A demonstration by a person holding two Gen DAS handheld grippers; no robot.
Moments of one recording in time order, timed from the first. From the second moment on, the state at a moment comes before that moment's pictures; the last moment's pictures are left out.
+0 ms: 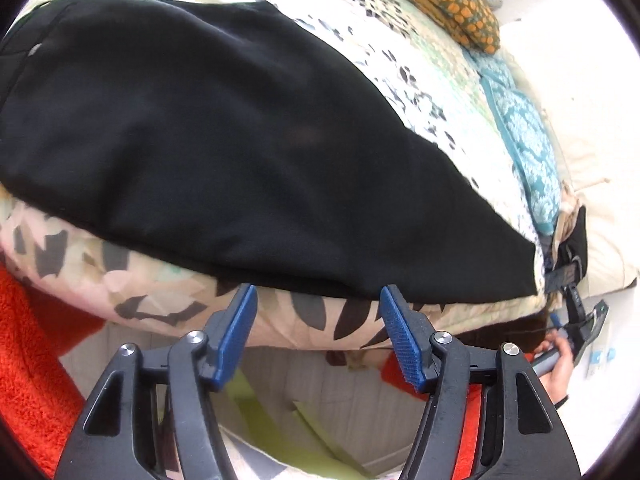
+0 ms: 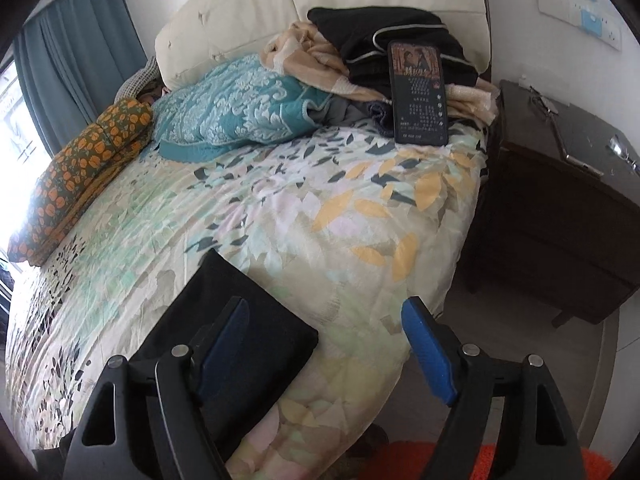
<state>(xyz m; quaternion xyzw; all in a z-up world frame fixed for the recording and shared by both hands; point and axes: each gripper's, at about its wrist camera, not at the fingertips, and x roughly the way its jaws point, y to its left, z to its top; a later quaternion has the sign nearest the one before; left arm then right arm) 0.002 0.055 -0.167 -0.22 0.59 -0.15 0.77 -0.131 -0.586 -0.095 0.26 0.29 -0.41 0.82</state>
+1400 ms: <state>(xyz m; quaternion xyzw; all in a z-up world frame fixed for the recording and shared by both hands) 0.090 0.105 -0.132 0.00 0.48 0.00 0.88 -0.005 -0.322 -0.182 0.00 0.55 0.04 0.84</state>
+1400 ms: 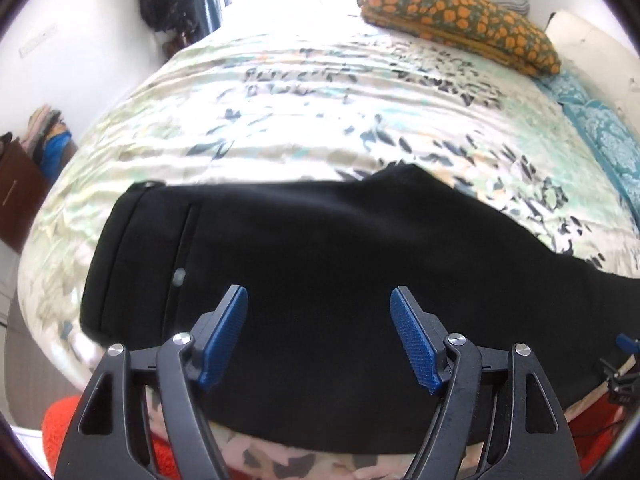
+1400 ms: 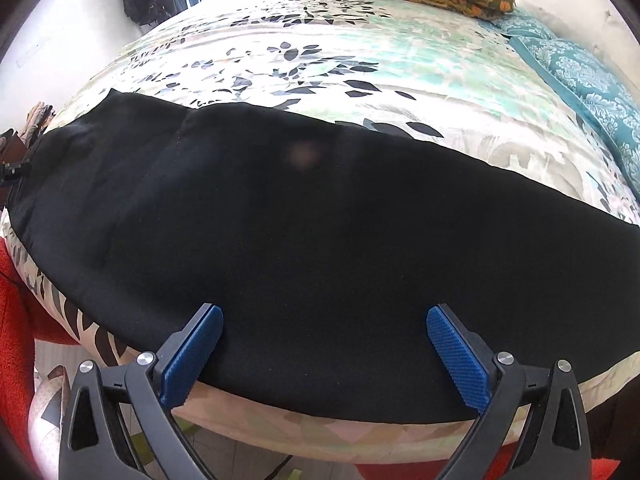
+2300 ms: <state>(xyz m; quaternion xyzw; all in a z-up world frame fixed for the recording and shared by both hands) 0.106 0.079 -0.205 0.07 0.51 -0.02 0.86 0.311 -0.018 -0.220 0.27 0.69 0.44 0.50</state>
